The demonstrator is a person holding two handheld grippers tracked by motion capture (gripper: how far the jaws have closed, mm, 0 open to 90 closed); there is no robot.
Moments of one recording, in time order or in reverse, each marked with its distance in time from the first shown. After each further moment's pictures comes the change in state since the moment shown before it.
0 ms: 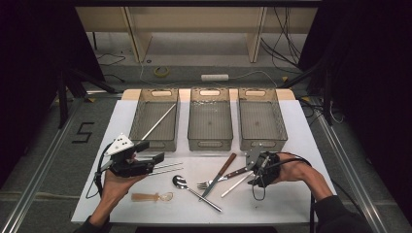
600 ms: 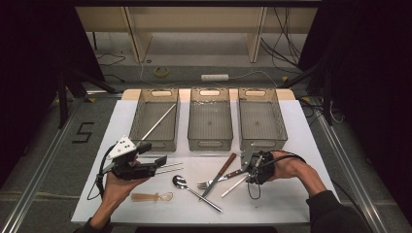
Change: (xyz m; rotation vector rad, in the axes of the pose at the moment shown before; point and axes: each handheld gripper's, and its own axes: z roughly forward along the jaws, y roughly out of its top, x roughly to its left) left arm -0.008 -0.001 0.000 0.005 -0.016 0.031; right arm -0.008 0.009 0.012 0.069 0.031 -0.051
